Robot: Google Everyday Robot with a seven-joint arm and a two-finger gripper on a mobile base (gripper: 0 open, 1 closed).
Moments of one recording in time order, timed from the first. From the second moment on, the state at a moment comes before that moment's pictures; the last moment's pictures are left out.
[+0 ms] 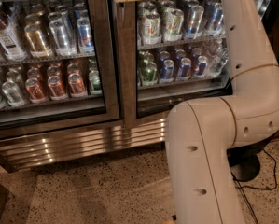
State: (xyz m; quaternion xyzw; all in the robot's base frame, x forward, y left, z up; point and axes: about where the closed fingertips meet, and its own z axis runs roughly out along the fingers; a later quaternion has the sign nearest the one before) arm 0.694 0.037 1.045 -0.49 0.61 0.50 0.37
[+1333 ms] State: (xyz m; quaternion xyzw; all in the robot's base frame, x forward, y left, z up) arm 0.687 0.032 1.047 -0.48 0.61 0.51 0.36
